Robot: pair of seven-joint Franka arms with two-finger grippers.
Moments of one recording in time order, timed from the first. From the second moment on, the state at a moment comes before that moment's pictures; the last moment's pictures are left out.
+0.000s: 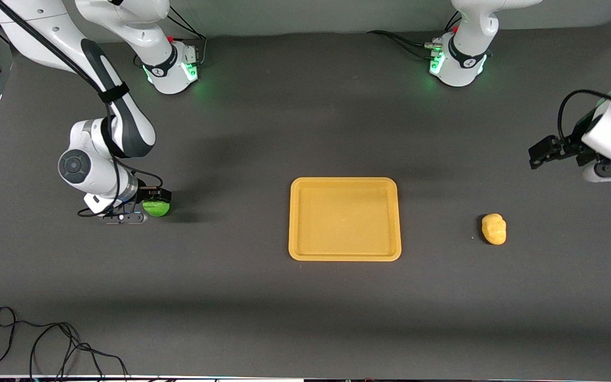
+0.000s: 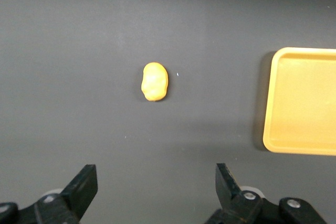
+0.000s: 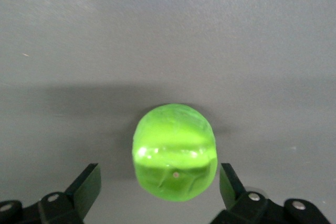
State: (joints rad) left arm 0.06 -0.01 -0.10 -1.78 0.02 1.78 -0.10; right arm -0.01 0.29 0.07 -2.25 -0.09 2.41 0.15
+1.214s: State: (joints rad) left arm 0.10 0.60 -0.10 -1.88 0.16 2.42 -0.09; right arm 0.07 0.28 0.08 -2.03 -0.10 2.20 0.18
